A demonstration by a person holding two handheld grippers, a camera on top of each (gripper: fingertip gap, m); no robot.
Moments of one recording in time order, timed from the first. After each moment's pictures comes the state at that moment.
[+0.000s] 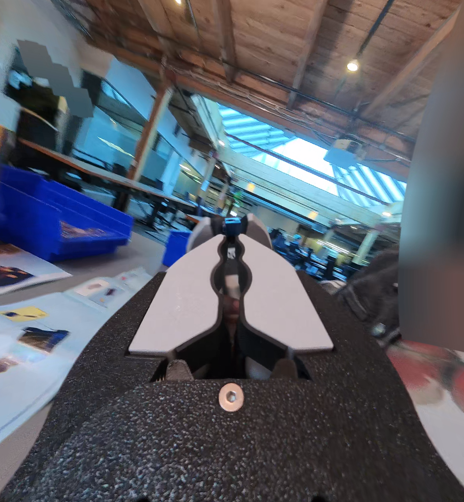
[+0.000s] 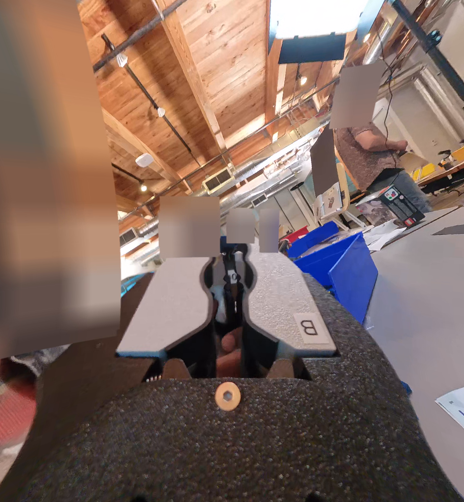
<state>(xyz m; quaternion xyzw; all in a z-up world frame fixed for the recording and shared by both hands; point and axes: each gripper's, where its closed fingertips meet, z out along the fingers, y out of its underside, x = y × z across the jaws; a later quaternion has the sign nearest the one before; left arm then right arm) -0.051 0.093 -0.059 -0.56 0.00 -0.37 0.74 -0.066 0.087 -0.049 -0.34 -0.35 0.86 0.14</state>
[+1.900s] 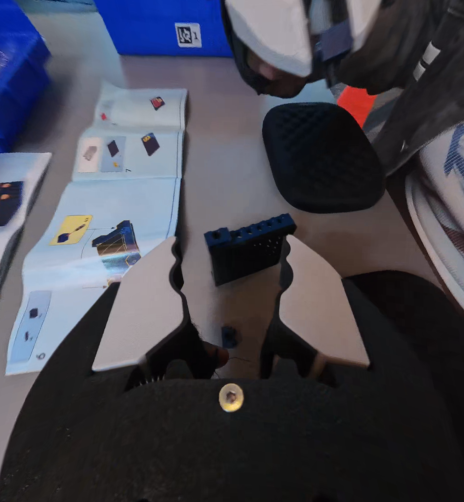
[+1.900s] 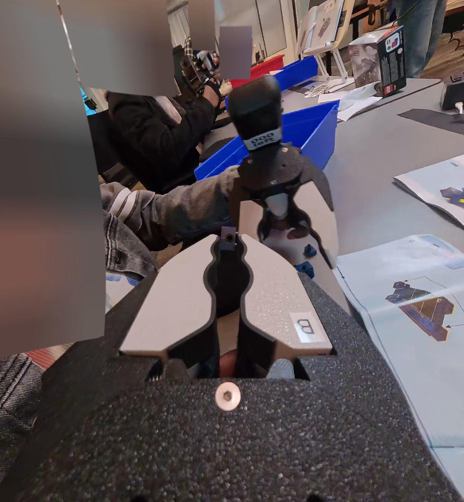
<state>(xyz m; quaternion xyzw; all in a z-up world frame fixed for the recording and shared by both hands) -0.069 0.117 -0.193 -0.79 0.36 -0.22 0.45 -0.032 0.103 -0.101 -0.39 -0.64 0.65 0.13</state>
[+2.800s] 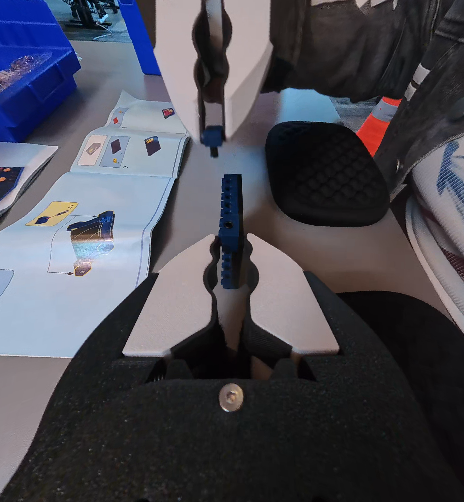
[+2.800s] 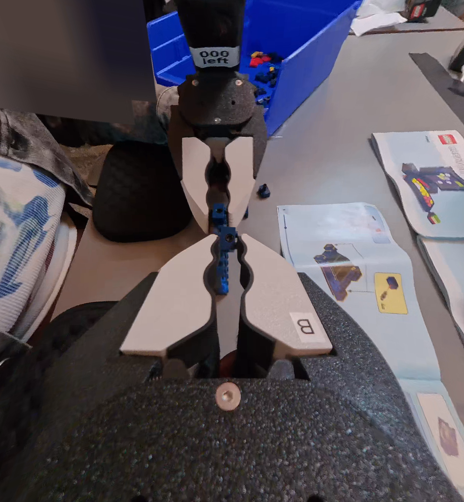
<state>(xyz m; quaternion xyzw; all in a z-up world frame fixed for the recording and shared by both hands) -0.054 0.107 -0.206 -0.78 0.29 -0.21 0.50 -0.047 0.136 -0.158 -0.33 -0.79 0.48 0.17</state>
